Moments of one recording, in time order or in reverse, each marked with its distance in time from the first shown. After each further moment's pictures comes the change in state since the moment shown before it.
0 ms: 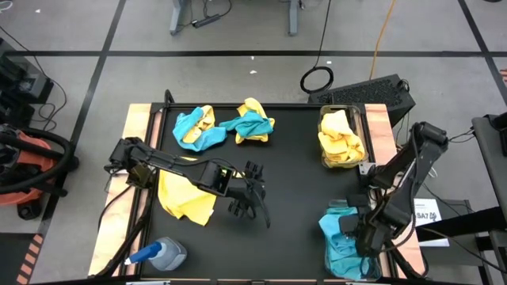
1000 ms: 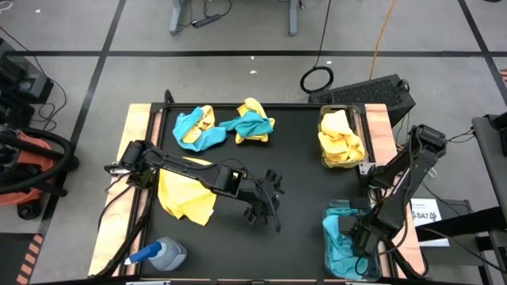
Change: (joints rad) left arm 0.021 0.099 0.000 0.322 0.166 0.184; right arm 0.011 0.047 -0.113 0.088 -0.067 0.149
